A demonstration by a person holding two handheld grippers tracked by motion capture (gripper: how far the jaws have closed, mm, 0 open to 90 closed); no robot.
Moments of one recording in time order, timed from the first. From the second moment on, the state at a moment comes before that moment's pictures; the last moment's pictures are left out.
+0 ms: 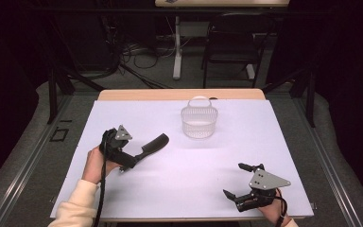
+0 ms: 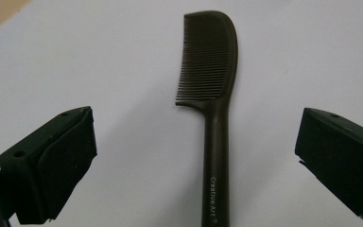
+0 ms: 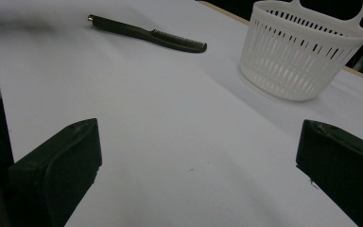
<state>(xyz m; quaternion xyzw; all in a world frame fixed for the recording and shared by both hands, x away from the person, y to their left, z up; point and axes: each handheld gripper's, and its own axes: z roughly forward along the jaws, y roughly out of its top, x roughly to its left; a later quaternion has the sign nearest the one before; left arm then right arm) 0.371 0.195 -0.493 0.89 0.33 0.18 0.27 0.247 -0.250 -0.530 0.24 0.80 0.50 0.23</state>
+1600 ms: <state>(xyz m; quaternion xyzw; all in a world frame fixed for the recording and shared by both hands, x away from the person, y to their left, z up) 0.406 0.159 -0.529 0.94 0.32 0.07 0.13 0.248 -0.249 -0.530 0.23 0.80 0.51 0.22</state>
